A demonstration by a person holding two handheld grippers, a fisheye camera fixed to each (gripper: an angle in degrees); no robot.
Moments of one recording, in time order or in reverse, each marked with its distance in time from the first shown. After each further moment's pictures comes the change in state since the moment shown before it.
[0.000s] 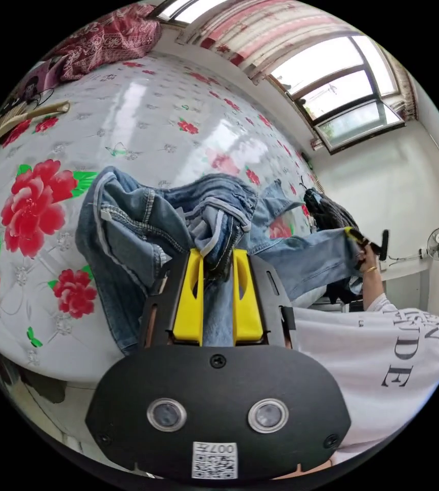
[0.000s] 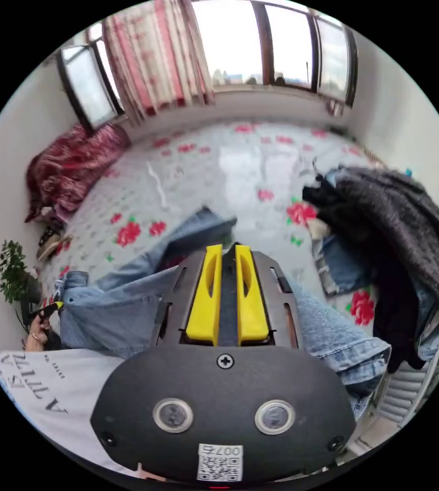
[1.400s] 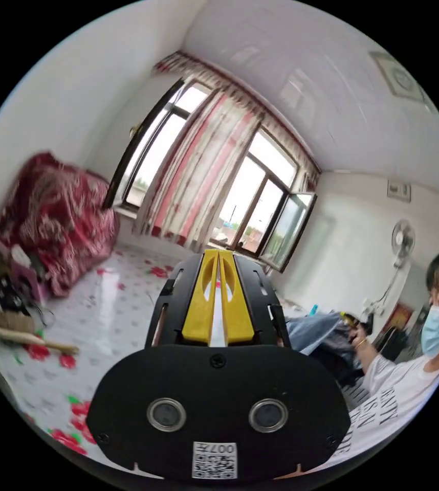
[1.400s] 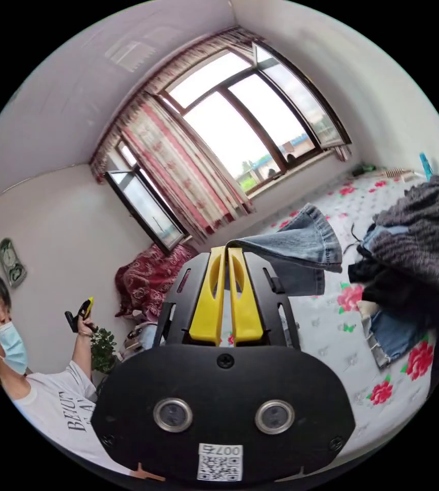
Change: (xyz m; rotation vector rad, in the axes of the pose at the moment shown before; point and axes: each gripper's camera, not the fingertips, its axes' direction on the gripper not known) left arm 0.147 -0.119 -0.310 0.891 0.082 0.359; right arm 0.092 0.007 -0.211 0.659 -0.555 0.148
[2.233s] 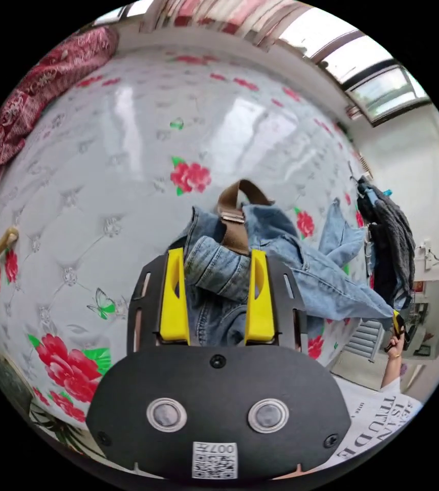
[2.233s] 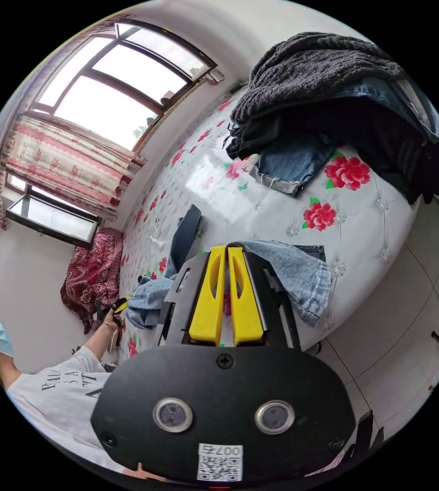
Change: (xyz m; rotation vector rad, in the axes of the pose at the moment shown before) left arm -0.085 0.338 0.287 -1.271 -0.083 -0.115; right arm 0.219 0.215 -0.147 -0.263 0.408 0.513
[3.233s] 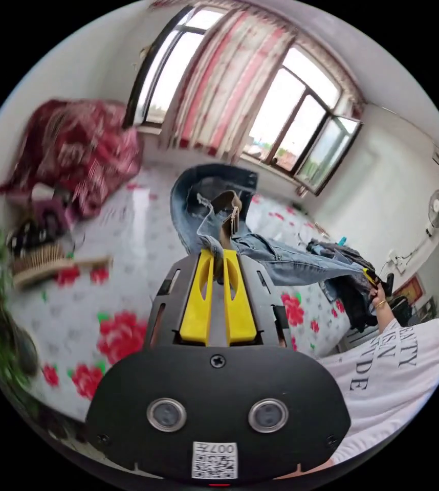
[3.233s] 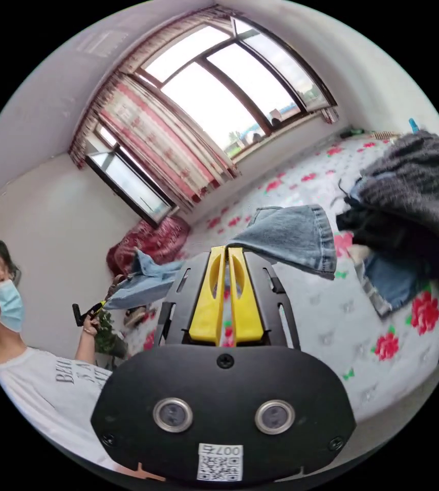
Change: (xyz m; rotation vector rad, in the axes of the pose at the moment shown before) left arm -0.024 0.172 -0.324 0.603 0.048 0.109; right arm -0.185 -0.103 0.015 0.001 -0.272 -0.510
